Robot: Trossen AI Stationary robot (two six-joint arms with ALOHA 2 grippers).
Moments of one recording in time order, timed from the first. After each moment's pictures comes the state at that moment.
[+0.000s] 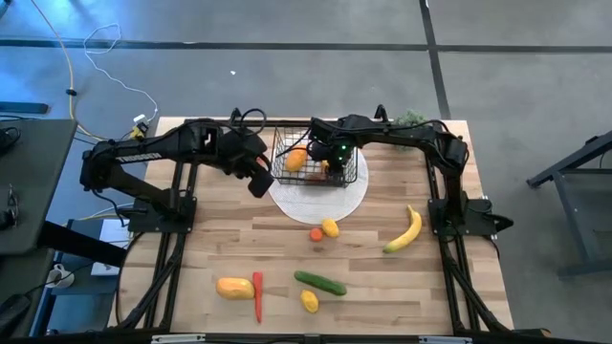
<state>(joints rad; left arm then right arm) 0.24 1.31 1.40 -1.05 -0.06 -0.60 -0.37 1.98 1.65 -1.04 -0.13 -0.24</state>
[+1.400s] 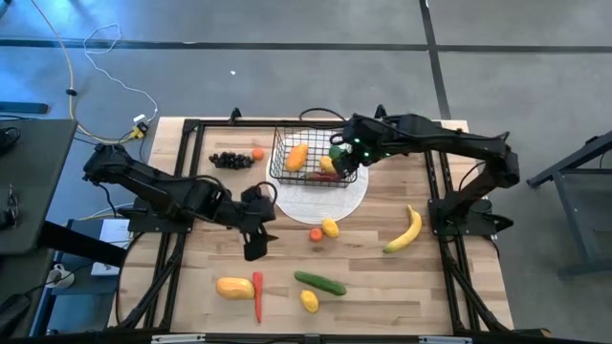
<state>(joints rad) -0.23 1.35 1.19 -0.72 -0.22 -0.48 -0.17 1.54 1.65 -1.13 0.13 0.71</state>
